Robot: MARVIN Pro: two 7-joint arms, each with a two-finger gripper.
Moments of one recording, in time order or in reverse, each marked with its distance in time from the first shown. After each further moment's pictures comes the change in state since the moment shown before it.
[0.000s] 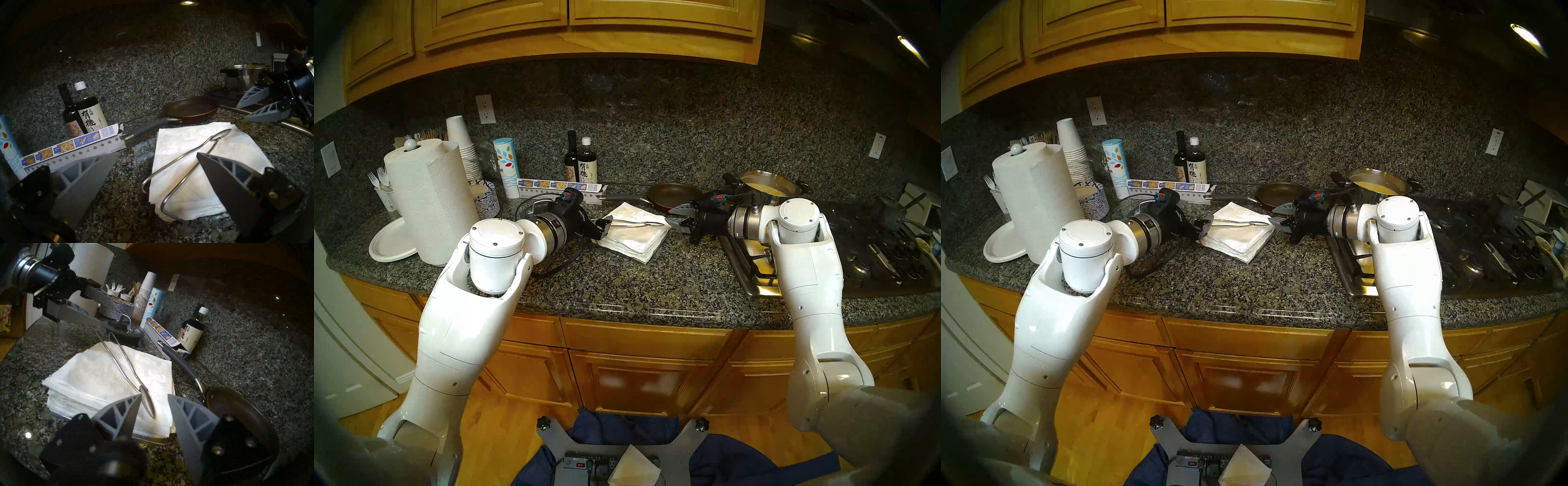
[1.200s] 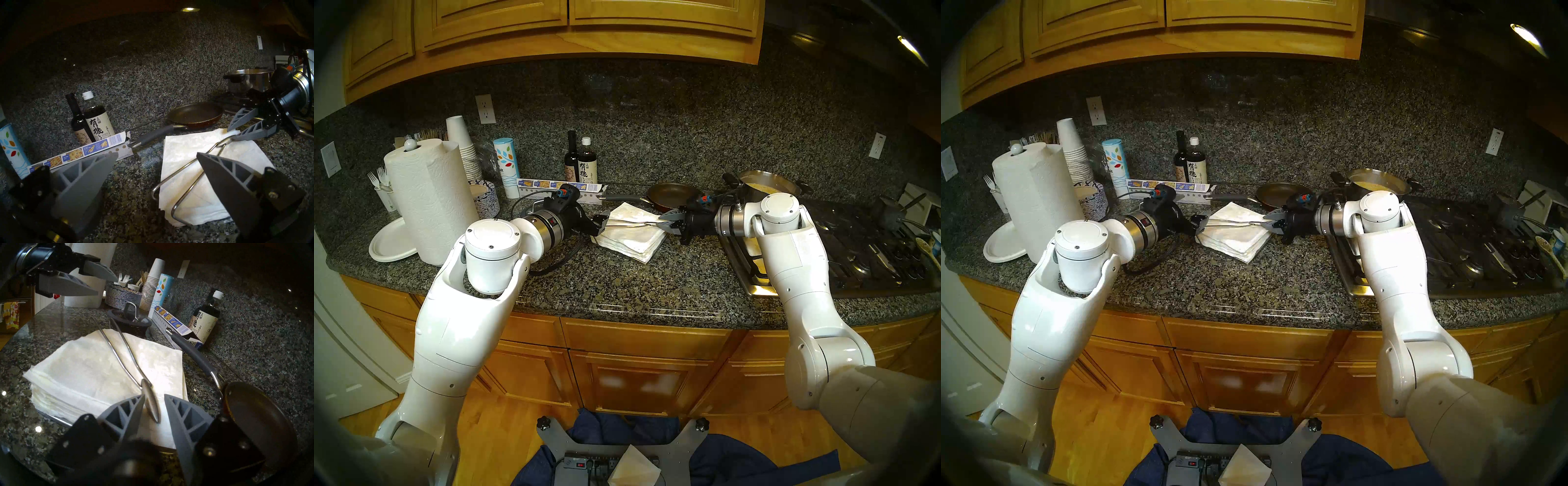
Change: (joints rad) left arm 0.014 0.006 -0.009 -0.014 0.003 -0.043 0.030; right arm 0.117 -0.010 -0.082 0.205 -0.031 -0.037 -0.005
